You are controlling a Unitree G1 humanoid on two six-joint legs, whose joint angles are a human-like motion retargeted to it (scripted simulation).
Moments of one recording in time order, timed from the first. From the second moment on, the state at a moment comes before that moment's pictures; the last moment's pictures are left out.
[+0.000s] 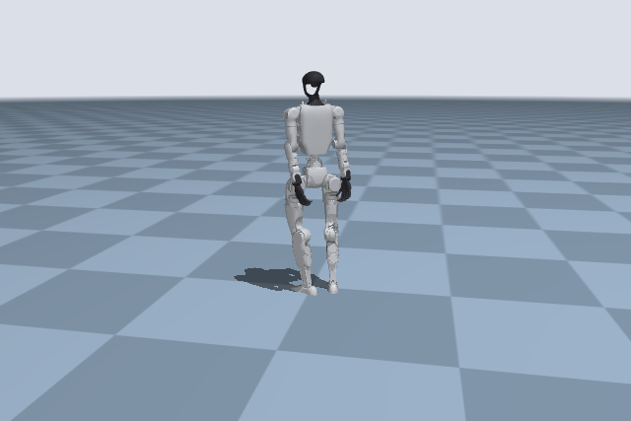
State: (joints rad) left arm 0.11 0.00 0.24 1.69 0.15 0.14 -0.11; right arm 0.13 -0.08 0.04 1.66 -0.34 0.05 0.25; waist 0.02 -0.02 -0.10; left_leg 0.00 0.04 0.47 0.11 -0.16 -0.02; right_leg 0.03 -0.03 -0.34 0.06 -0.14 0.01
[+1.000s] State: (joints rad) left arm 0.13 0.16 0.25 1.62 0.21 0.05 -0.18; right arm -0.96 -1.10 -0.14 0.13 -0.53 -0.06 -0.68; waist -0.09 -0.05 -0.19; left_leg 0.00 0.03 0.44 0.04 -0.14 0.00; right_leg -0.03 -0.02 -0.36 0.06 -0.10 0.02
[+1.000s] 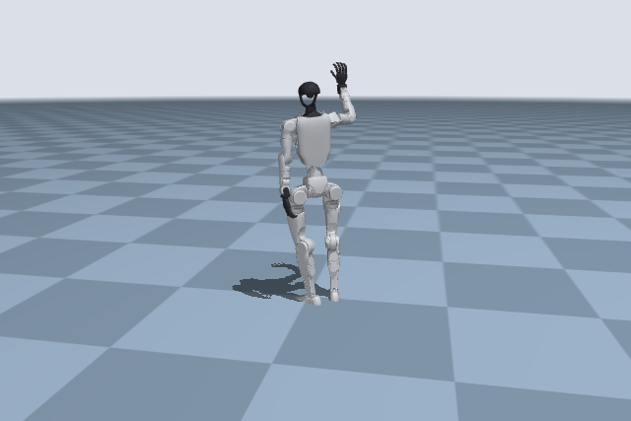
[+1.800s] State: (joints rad) left arm 0.09 0.16 0.35 1.62 0.17 0.08 -0.18; right arm -0.98 -1.28 -0.08 -0.11 -0.97 0.08 -1.06; waist -0.07 -0.01 -0.22; left_leg -0.04 0.04 0.46 0.04 -0.13 0.00; right_leg -0.07 0.00 -0.34 0.06 -0.10 0.02
